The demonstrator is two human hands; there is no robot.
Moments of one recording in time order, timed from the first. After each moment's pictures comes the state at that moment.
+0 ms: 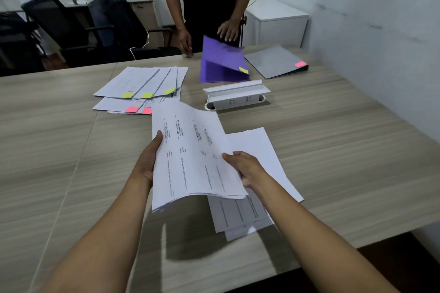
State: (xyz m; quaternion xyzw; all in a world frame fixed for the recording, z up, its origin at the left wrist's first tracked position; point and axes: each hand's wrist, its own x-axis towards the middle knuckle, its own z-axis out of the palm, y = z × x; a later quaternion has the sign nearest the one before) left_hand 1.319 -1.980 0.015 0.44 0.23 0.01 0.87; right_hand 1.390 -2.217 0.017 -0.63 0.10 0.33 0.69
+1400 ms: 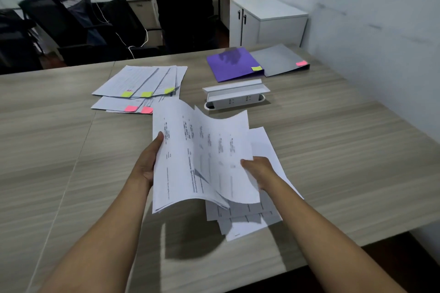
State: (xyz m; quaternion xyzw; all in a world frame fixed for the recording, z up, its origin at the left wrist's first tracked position) left_hand 1.319 -1.981 0.017 0.44 0.22 -0.01 0.87; right_hand 1.405 -2.245 -0.003 -0.75 0.11 0.25 0.60
